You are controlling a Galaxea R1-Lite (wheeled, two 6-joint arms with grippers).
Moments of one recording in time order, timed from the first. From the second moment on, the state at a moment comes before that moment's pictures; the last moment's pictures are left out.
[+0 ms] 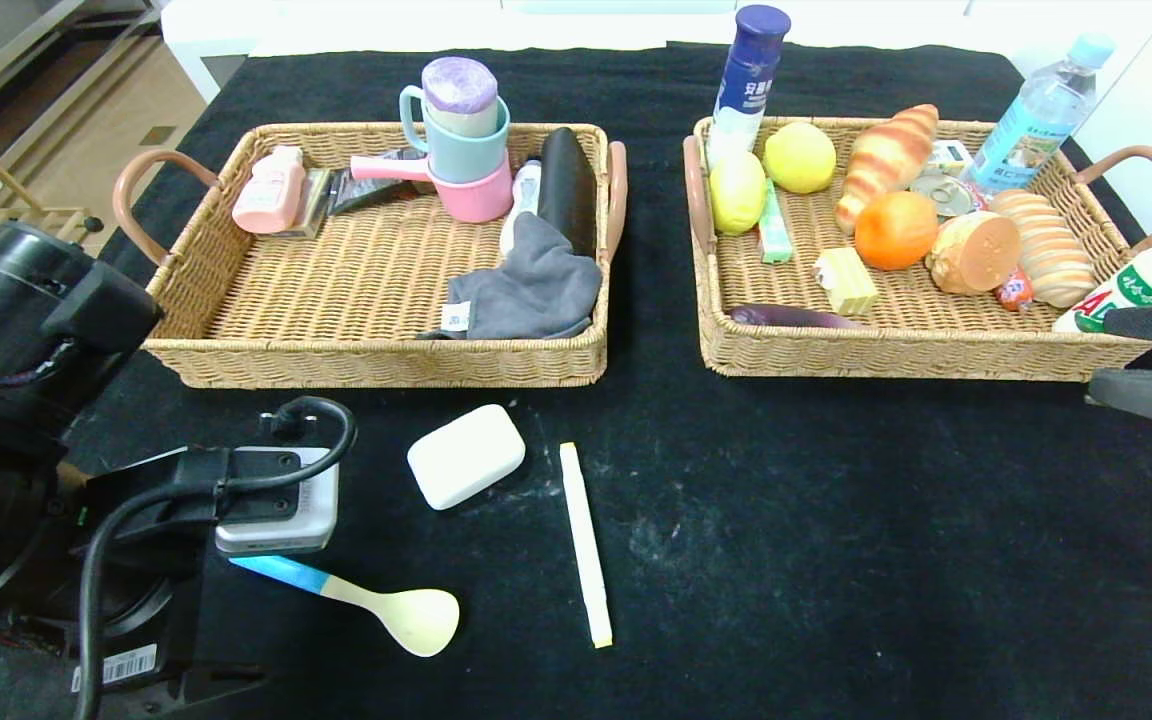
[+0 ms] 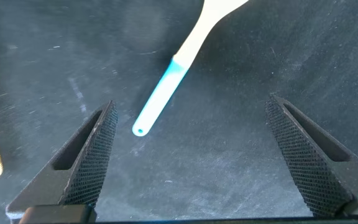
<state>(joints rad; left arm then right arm) -0.36 1.42 -1.19 0.80 0.07 0.96 0.04 1.17 -1.07 0.18 0.74 -0.17</state>
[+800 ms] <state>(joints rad) -0.36 1.53 -1.18 0.73 0.08 0.96 0.04 1.17 -1.06 0.18 0.74 -0.17</state>
